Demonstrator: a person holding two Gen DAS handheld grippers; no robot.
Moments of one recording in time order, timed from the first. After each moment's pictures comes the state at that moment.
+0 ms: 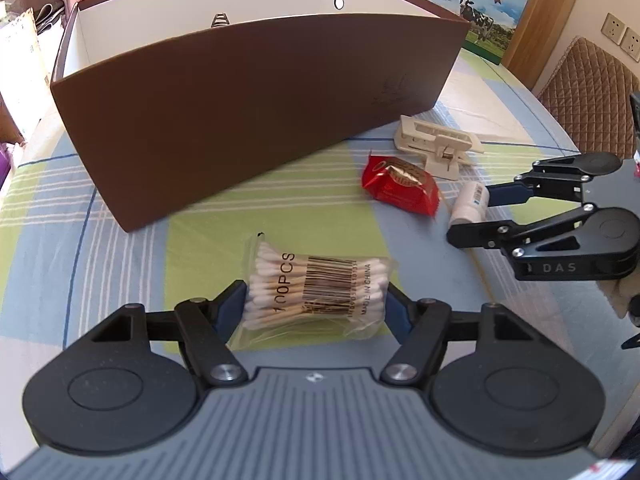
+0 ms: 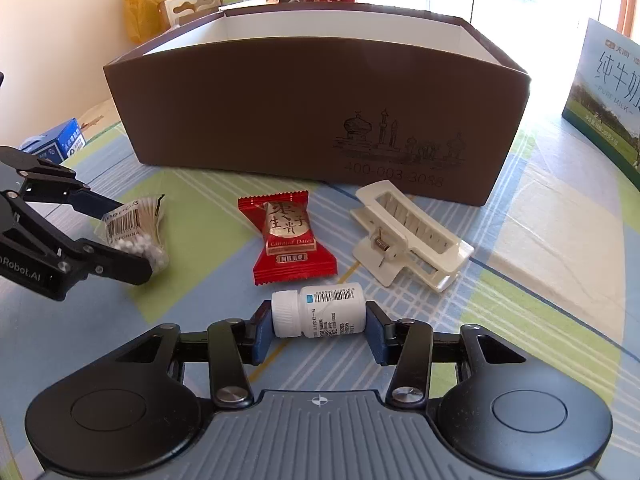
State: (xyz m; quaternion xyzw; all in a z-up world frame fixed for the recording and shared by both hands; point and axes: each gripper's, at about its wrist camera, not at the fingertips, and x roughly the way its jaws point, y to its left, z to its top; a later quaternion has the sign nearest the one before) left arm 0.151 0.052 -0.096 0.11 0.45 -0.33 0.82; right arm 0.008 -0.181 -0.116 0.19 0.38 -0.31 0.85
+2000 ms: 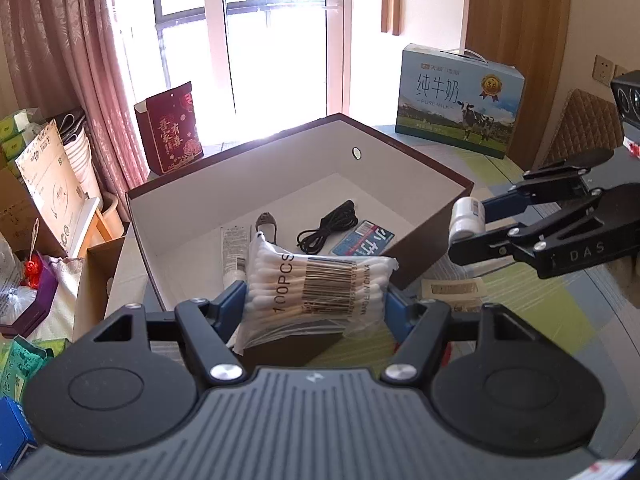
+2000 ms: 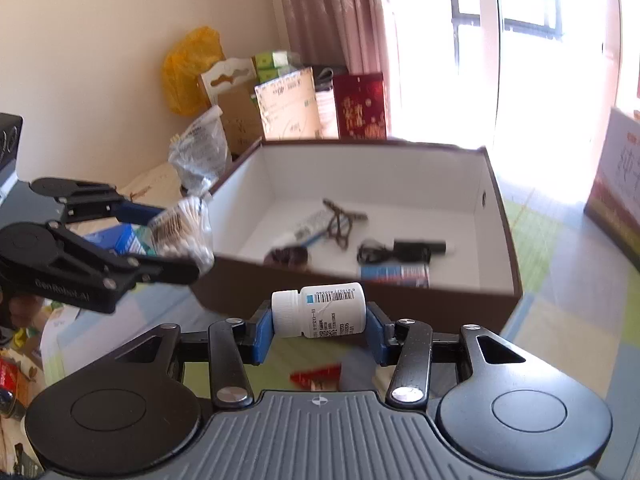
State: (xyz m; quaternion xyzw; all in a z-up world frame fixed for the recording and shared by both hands) left arm 0.199 0.051 0.037 0.14 0.33 -0.33 0.87; right arm 0.027 -0.229 0.016 0.20 0.29 -0.26 0.90
